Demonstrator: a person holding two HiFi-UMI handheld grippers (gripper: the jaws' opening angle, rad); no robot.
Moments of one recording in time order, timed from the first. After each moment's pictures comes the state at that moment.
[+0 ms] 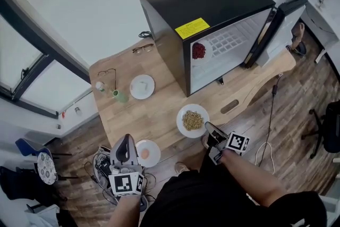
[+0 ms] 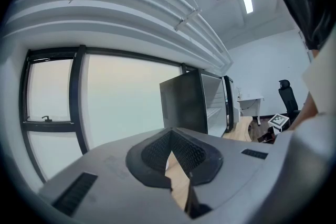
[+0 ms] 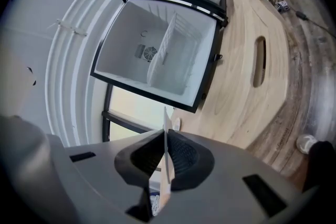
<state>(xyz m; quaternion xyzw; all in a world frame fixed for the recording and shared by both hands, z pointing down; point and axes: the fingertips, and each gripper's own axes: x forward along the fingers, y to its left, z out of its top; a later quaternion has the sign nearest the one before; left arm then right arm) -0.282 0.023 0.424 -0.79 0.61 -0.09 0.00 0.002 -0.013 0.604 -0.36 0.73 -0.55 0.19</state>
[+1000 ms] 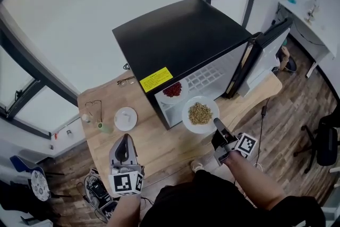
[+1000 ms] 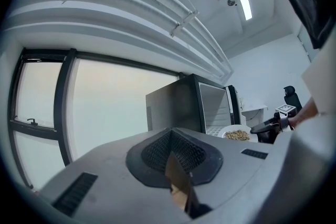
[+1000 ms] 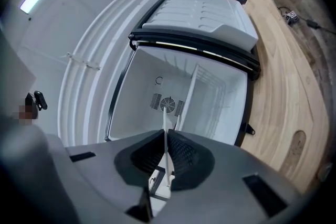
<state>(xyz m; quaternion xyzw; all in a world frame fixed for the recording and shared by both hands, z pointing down) -0.179 -0.092 0.374 -0.79 0.60 -0.03 0.04 0.155 -0.130 0.485 -0.38 0.73 -0.48 0.30</state>
